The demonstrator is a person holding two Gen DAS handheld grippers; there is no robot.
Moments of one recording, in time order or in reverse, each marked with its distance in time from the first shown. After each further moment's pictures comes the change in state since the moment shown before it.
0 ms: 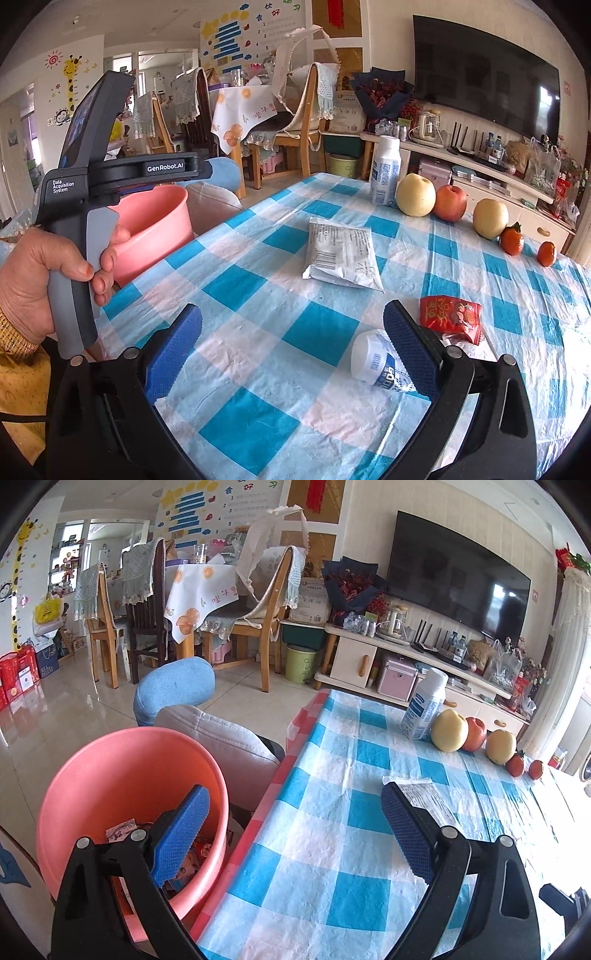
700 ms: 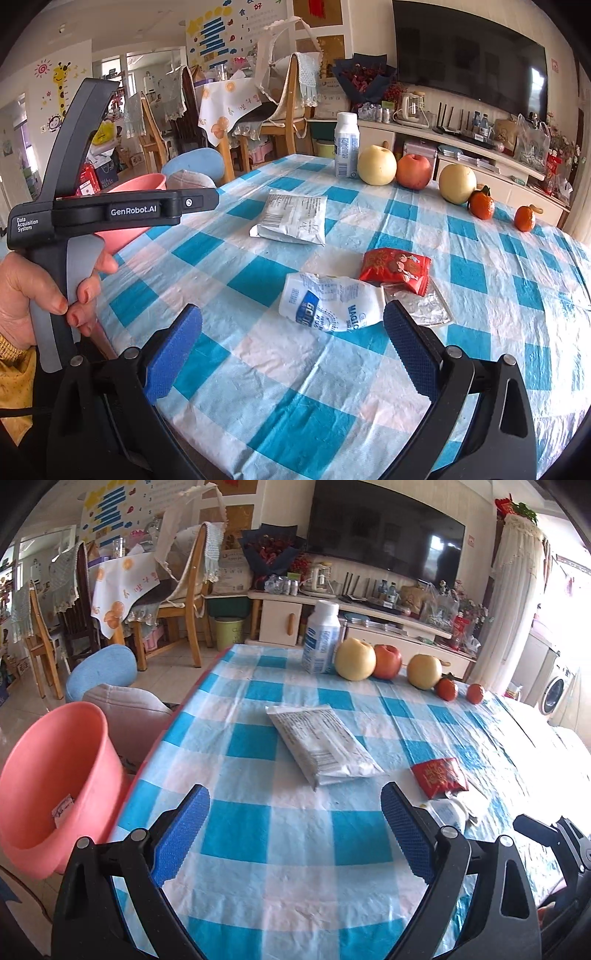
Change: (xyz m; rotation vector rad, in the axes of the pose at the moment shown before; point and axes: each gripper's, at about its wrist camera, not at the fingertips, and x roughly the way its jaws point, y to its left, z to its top) left arm -0.026 -0.093 -0.056 0.182 0.132 -0.213; right arm -0.034 -0.064 -0.036 0.045 0.046 0.005
